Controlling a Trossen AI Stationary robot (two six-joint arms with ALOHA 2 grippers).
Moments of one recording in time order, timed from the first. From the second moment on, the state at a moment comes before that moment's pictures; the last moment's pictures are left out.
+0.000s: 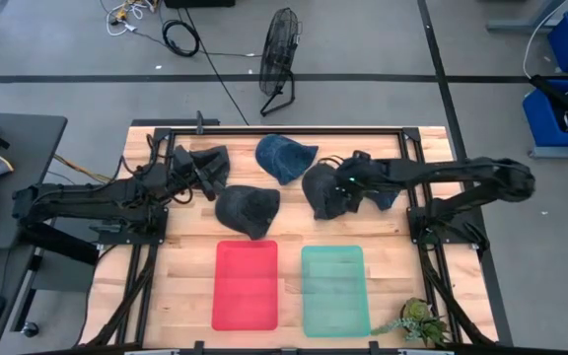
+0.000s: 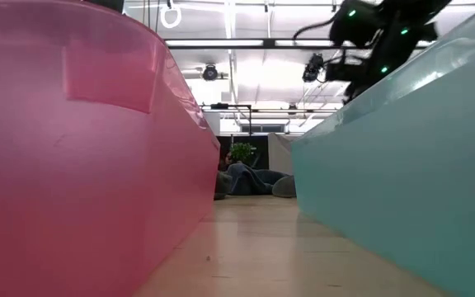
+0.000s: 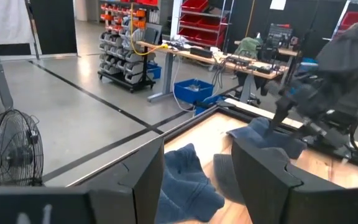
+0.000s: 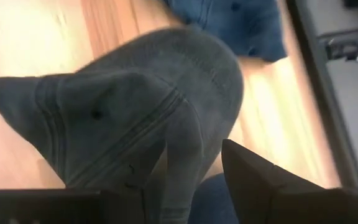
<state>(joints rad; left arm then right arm) 0.13 0.66 0.40 0.21 -0.52 -0.17 -0.22 1.30 0.80 -0.55 0.29 -0.11</state>
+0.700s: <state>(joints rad) 0.10 0.66 0.40 0.10 -0.52 -0.17 -0.33 1.56 0.87 -0.50 0.25 -0.11</state>
